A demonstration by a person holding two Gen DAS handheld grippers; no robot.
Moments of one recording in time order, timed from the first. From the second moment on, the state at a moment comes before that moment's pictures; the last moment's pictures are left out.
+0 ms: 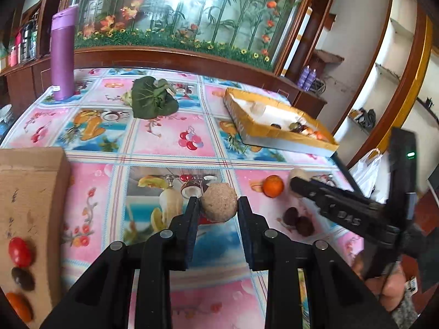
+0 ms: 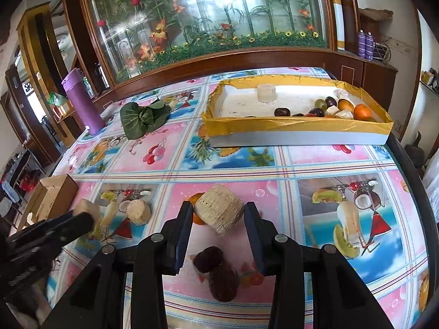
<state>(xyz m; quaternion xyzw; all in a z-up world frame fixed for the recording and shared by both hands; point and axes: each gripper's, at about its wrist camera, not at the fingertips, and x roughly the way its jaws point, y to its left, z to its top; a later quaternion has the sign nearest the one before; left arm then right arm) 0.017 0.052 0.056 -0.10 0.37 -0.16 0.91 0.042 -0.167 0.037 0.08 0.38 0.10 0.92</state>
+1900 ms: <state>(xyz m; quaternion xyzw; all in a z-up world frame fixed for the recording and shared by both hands) -0.134 0.264 0.079 -0.15 0.36 0.10 0.92 -0.092 0.113 0.054 -0.09 0.37 0.31 0.87</state>
